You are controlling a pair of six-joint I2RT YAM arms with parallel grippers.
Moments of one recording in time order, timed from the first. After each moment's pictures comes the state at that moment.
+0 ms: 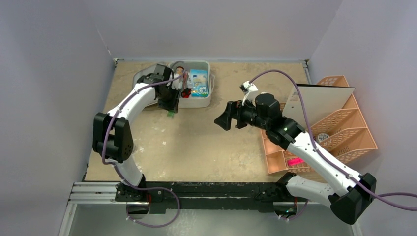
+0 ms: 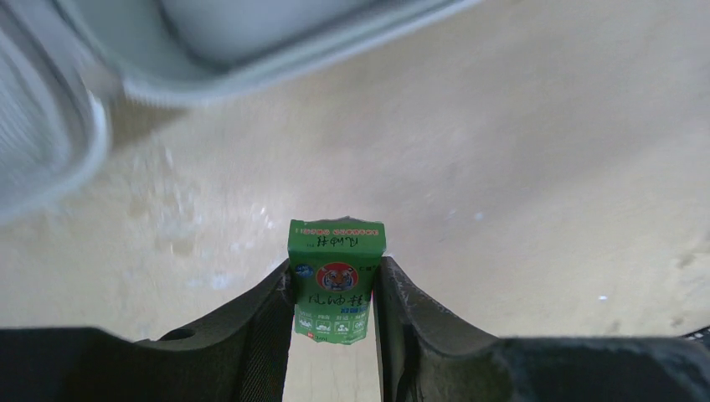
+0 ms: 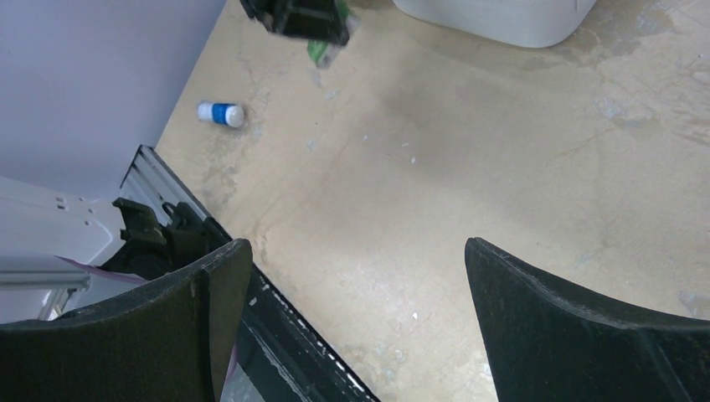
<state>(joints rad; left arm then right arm) -0.26 1.75 1.38 -0.85 0.12 -0.03 0.66 1.05 0.96 -0.32 -0.23 0.50</state>
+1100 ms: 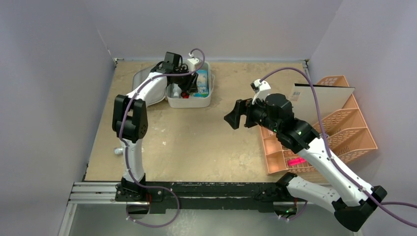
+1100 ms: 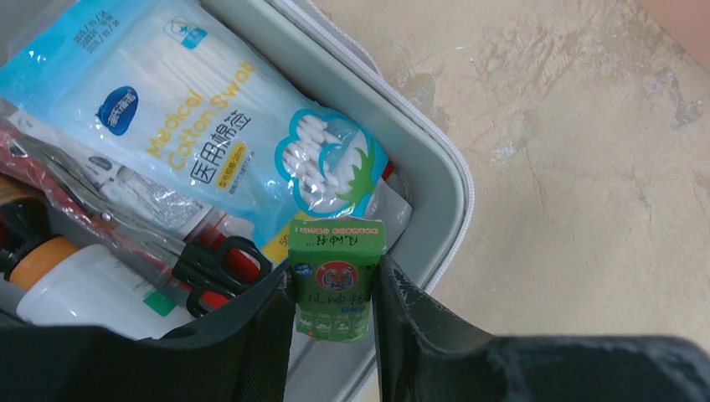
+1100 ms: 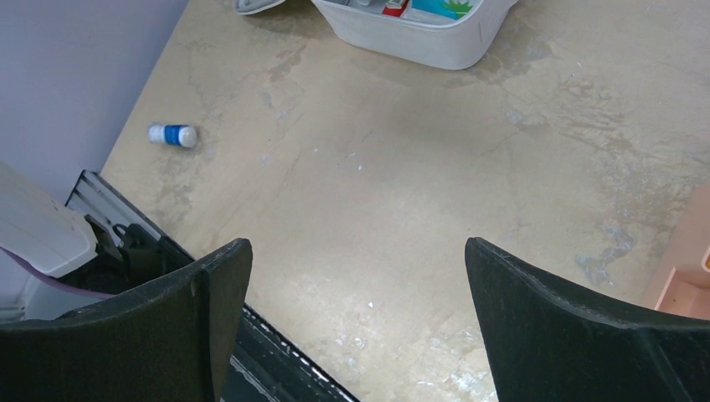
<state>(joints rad) -0.28 2.07 1.74 -0.52 0.54 0.31 0.66 0.94 1.05 -0.53 -0.07 0.42</state>
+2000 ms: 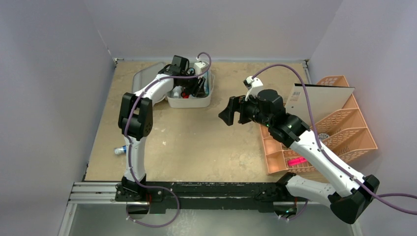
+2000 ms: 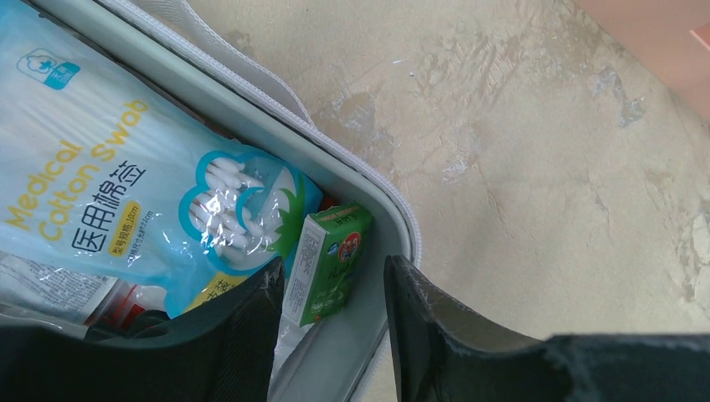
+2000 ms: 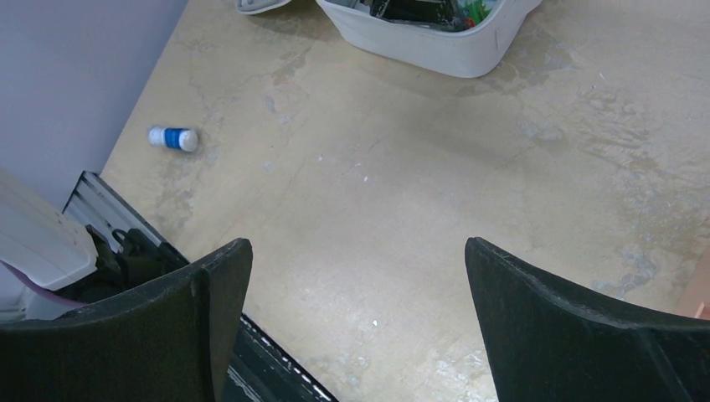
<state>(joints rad) -0.33 2.15 1.76 -0.48 0.64 0.30 0.66 1.05 1.06 -0.45 -0.10 0.42</state>
